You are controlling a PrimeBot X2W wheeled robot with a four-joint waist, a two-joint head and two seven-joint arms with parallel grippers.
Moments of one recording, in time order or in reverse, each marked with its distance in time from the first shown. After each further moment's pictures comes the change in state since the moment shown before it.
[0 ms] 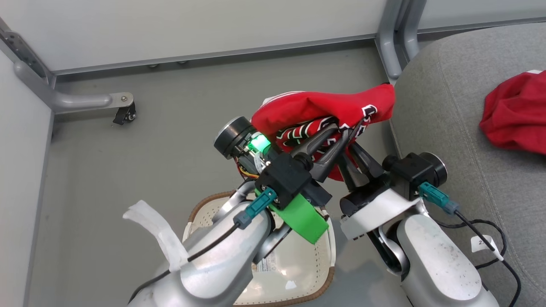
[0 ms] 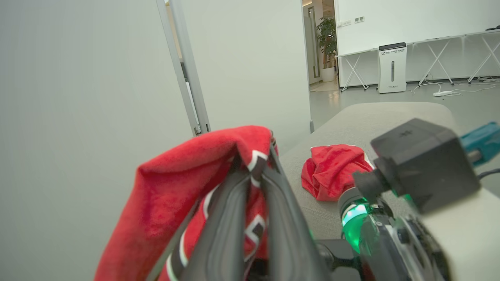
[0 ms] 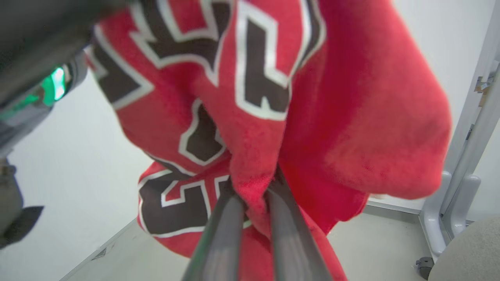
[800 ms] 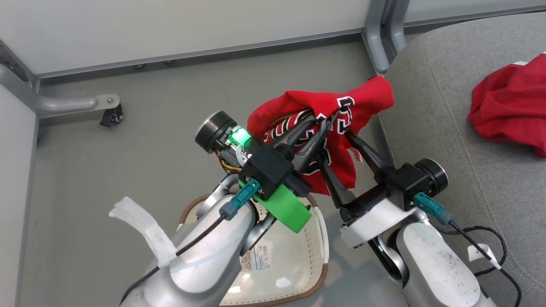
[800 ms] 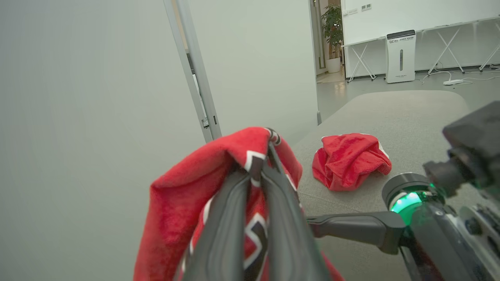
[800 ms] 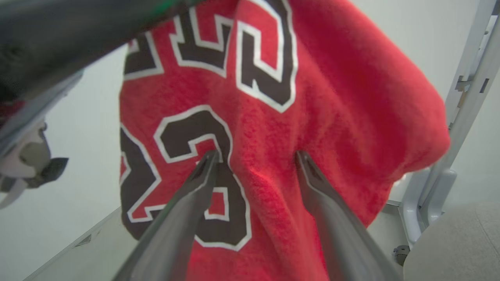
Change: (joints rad) left arm 0.018 0.001 0.108 0.042 0.077 -0.053 0.002; right arm 0.042 0.000 -0.005 -0.025 -0.071 0.000 0.000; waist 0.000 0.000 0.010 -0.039
